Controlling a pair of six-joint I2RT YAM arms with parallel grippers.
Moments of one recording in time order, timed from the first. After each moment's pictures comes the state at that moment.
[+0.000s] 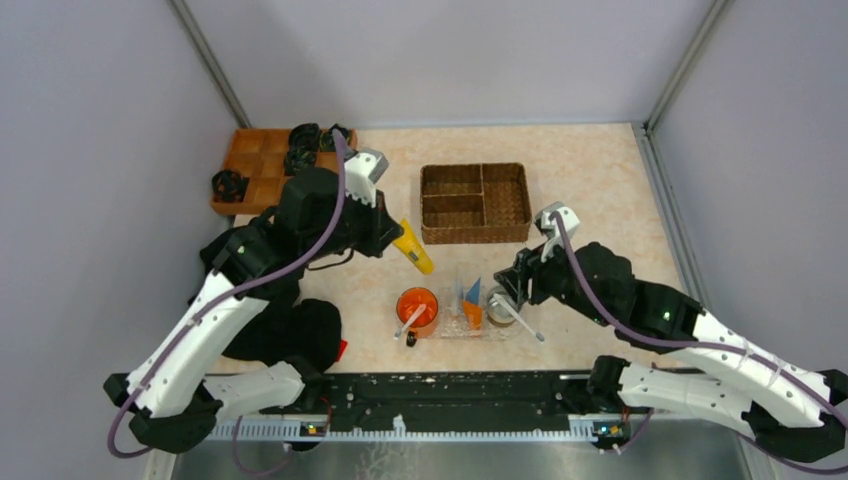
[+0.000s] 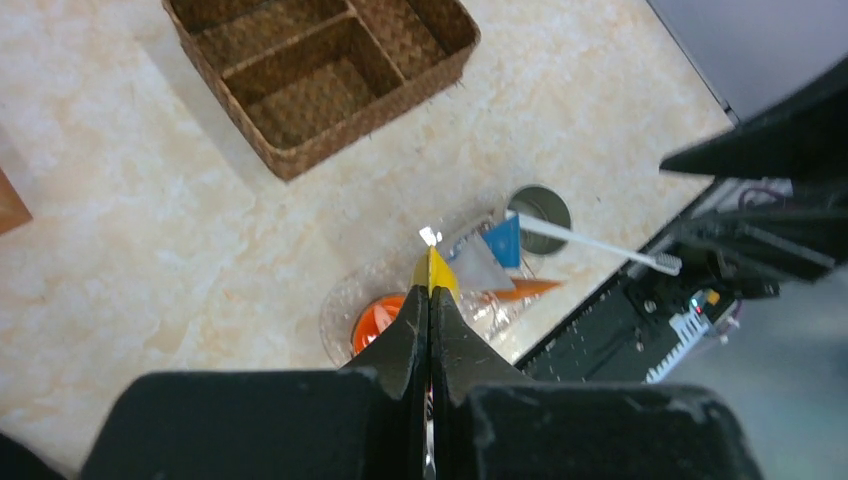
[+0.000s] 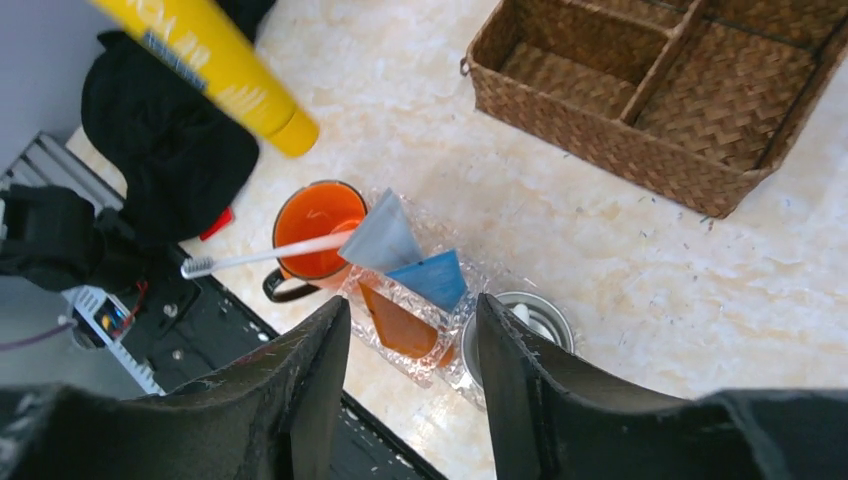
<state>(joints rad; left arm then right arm) -0.76 1.10 1.45 -0.81 0.01 -0.29 1.06 0.72 0.92 -0.60 0.29 0.37</state>
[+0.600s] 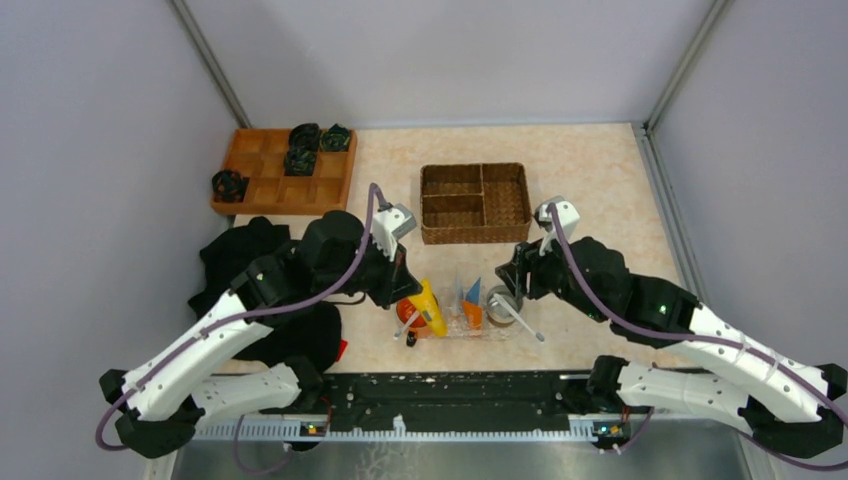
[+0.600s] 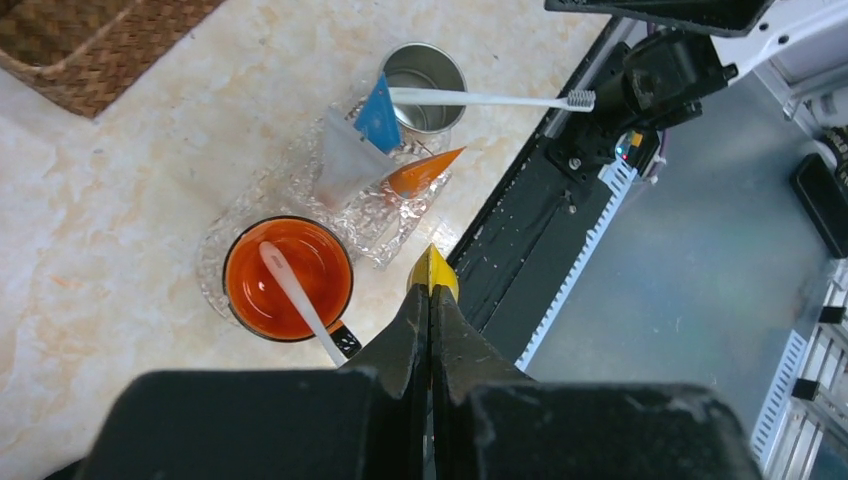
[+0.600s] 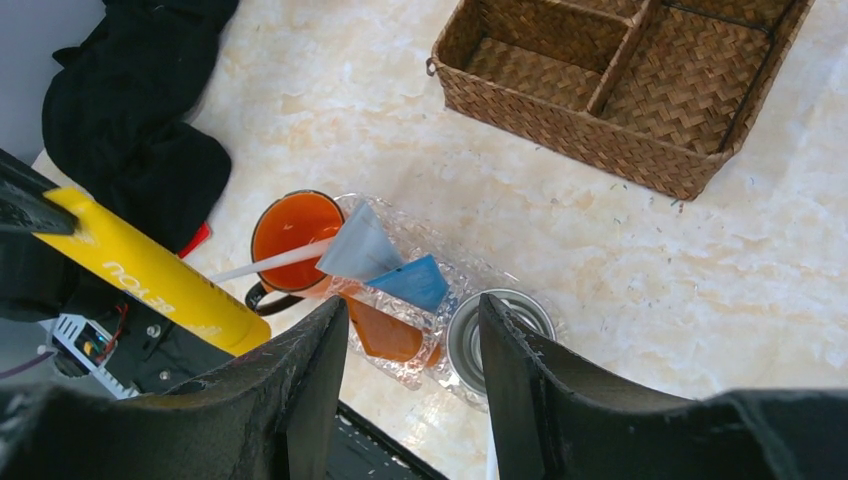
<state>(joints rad) -0.91 0.93 1.17 -0.77 0.21 -0.30 1.06 0.77 1.00 -0.66 0.37 0.41</state>
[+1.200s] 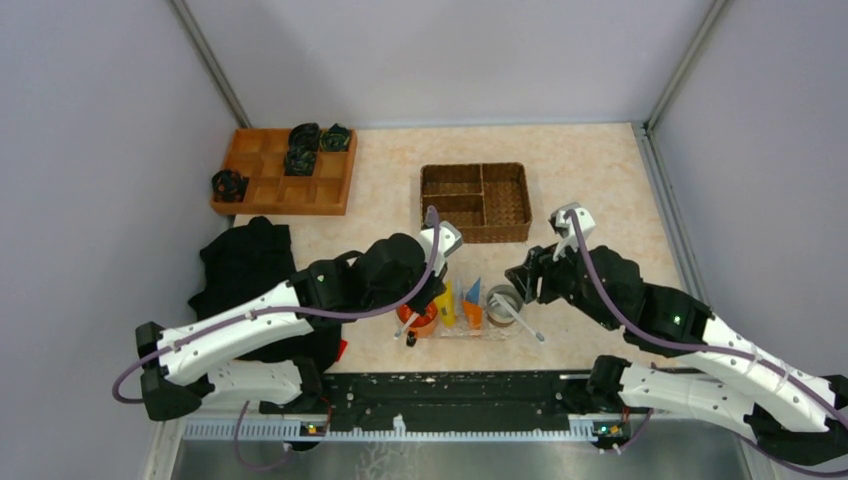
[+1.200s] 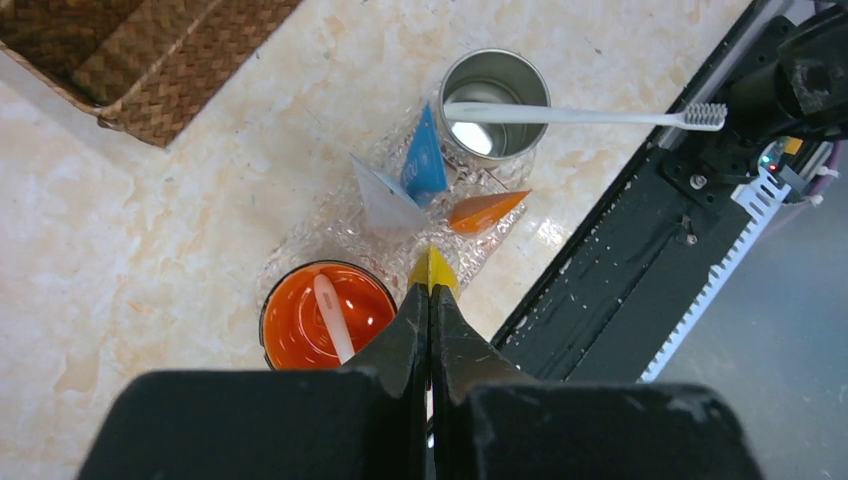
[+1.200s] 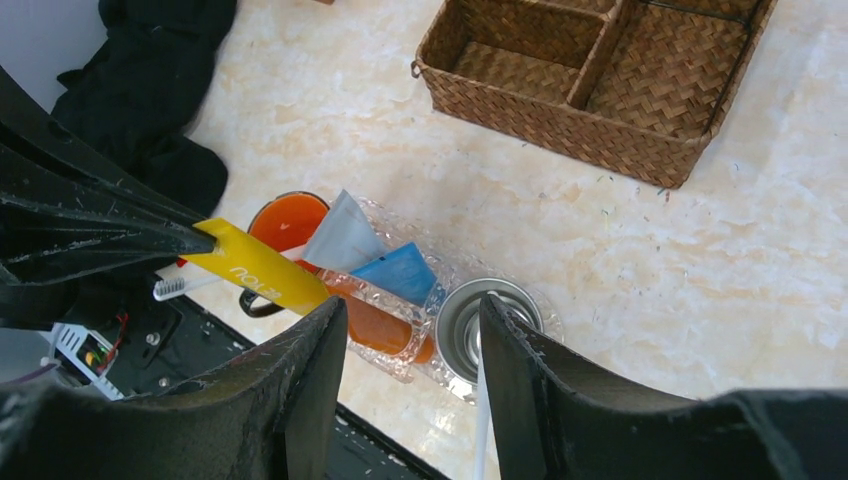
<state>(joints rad) -1.17 1.10 1.12 -0.64 -0.17 -0.26 1.06 0.69 0.95 -0.66 0.40 0.43</state>
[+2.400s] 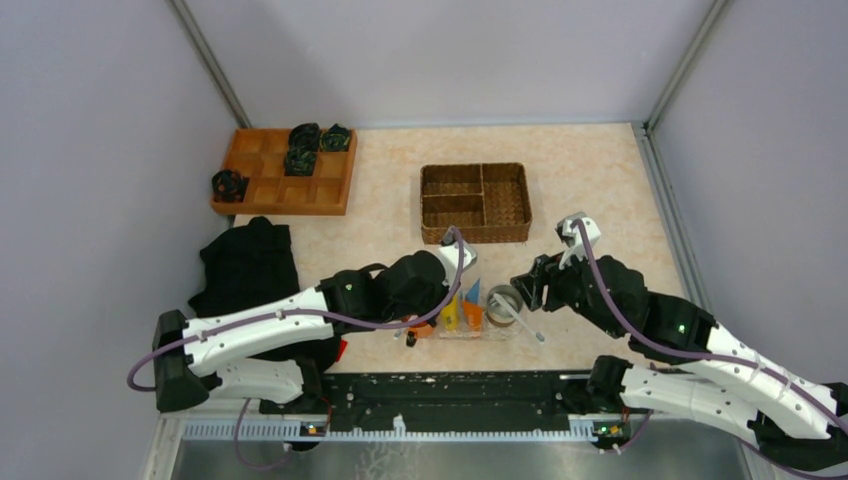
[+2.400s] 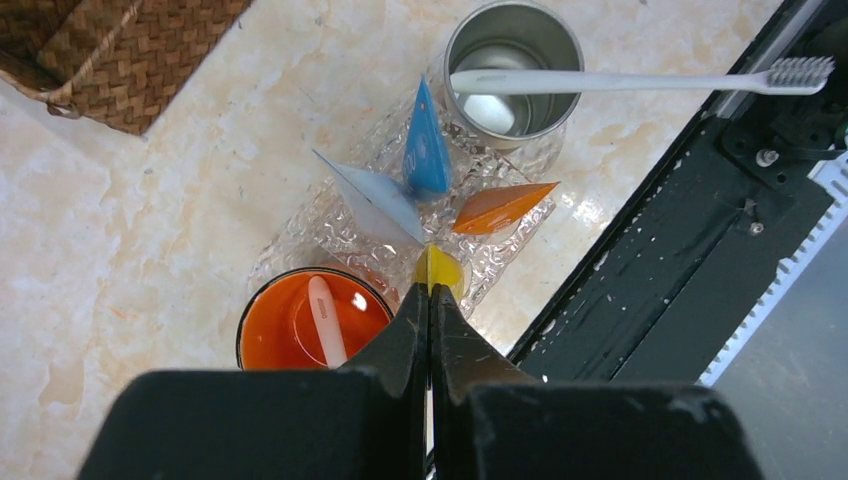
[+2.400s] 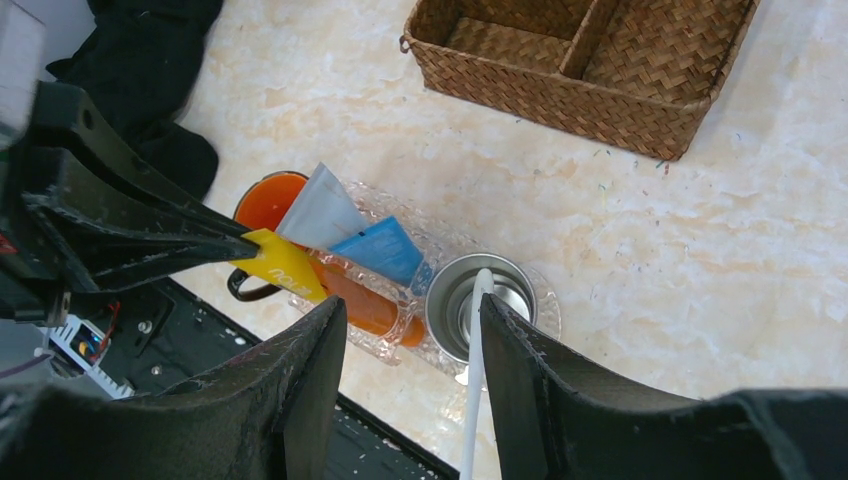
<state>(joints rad) -1.22 1.16 1.03 -0.54 -0.24 -0.25 1.06 0.61 0.87 -0.68 0.40 0.46</state>
